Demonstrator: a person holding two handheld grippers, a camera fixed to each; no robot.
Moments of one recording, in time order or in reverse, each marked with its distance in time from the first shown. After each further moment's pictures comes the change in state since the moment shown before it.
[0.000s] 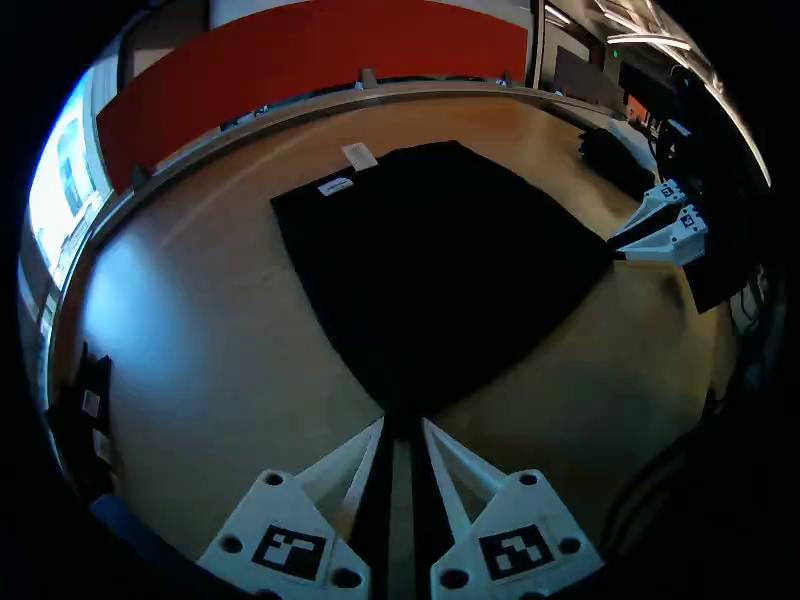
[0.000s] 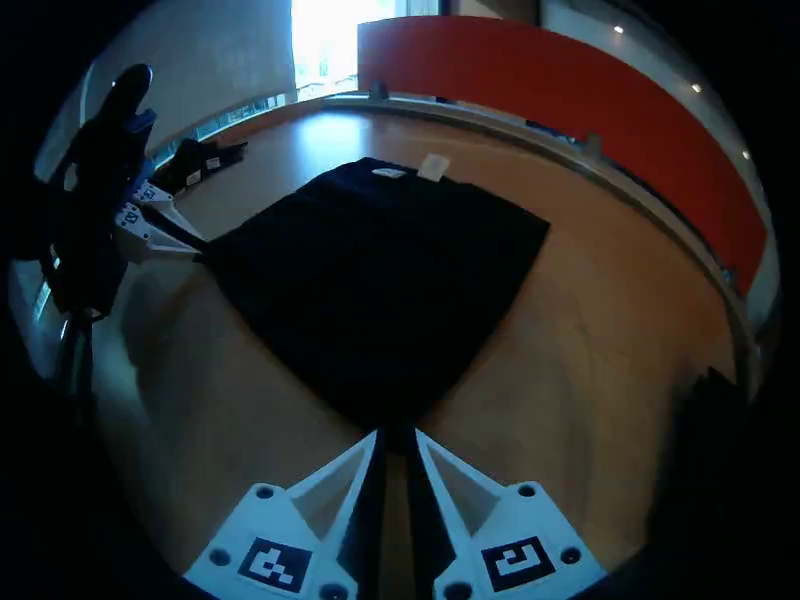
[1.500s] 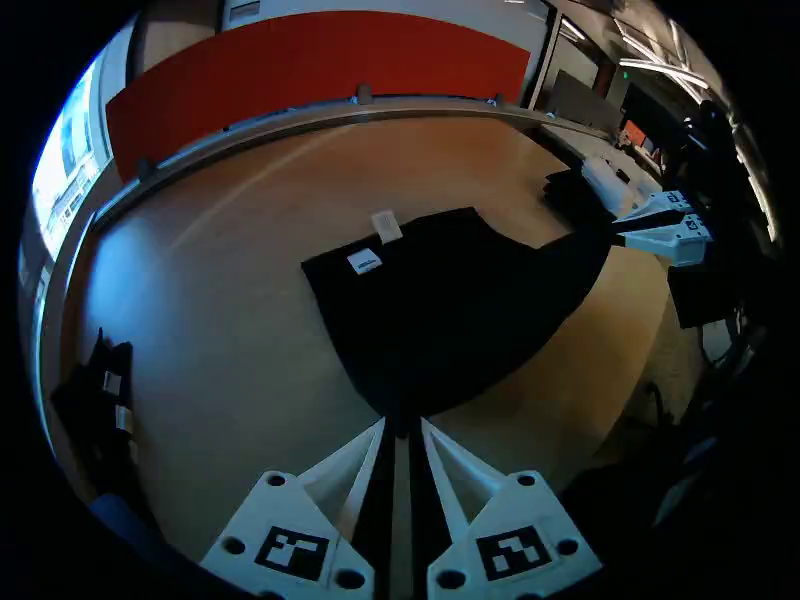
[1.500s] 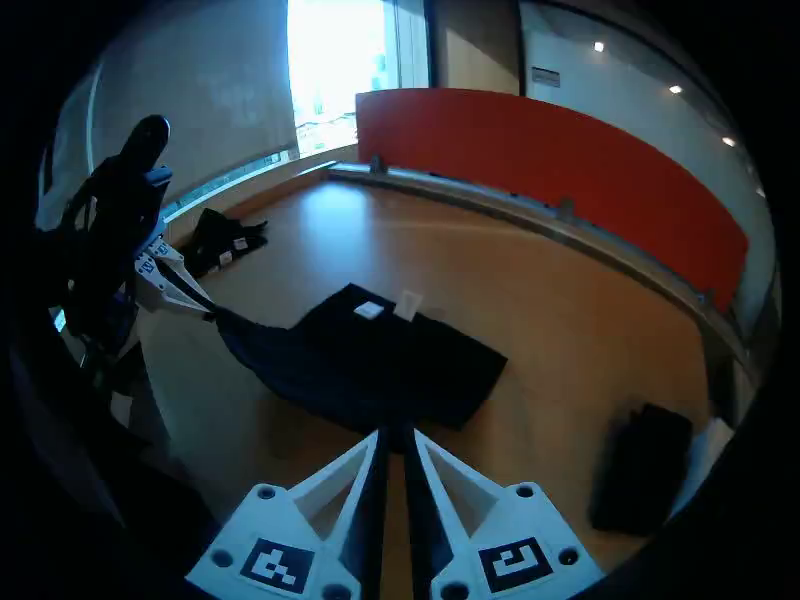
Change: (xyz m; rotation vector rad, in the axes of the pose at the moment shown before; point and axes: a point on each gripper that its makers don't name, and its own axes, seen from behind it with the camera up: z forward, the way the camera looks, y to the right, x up) left arm 0.044 0.037 -0.115 -0.097 -0.052 -0.099; right arm 0.081 -0.017 -0.135 0.013 0.145 0.040
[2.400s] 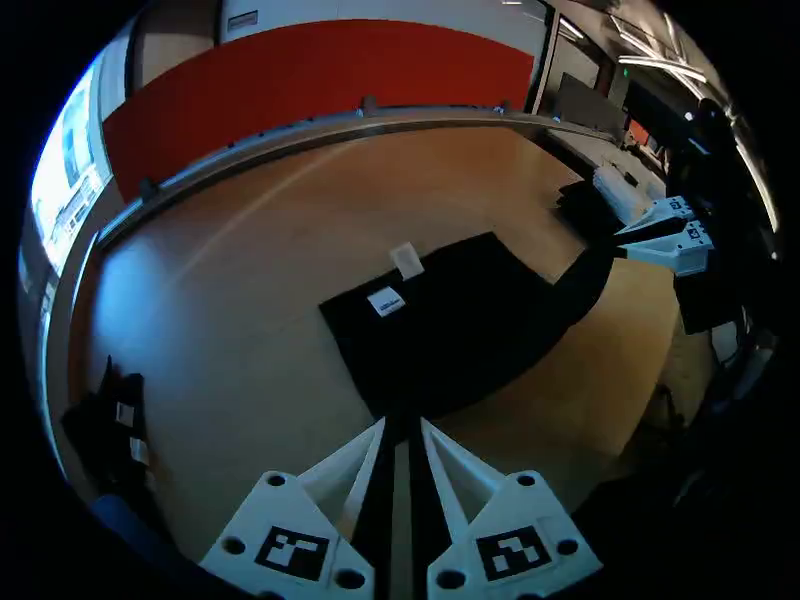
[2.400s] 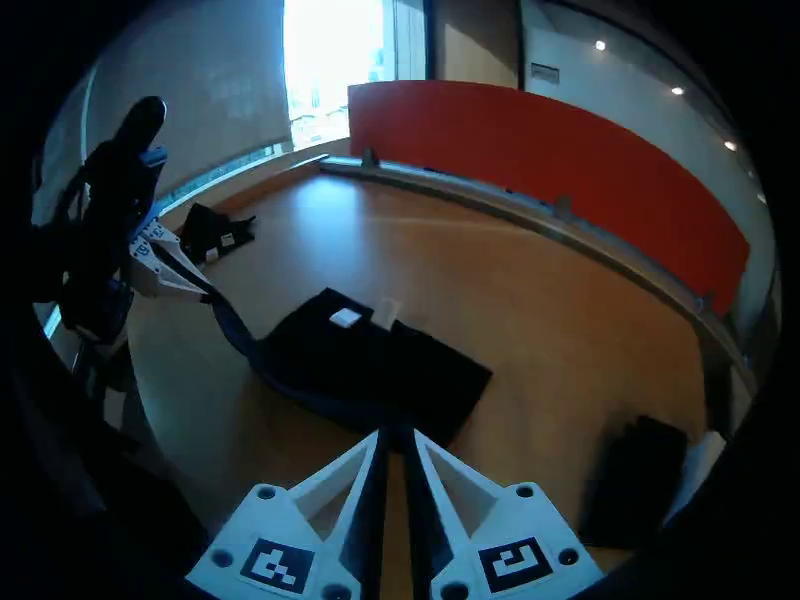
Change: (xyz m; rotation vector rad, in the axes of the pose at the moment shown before) left arm 0.038 -0.019 0.017 0.041 0.028 0.028; right arm 0.008 0.025 0.023 -0.024 -0.027 -0.012
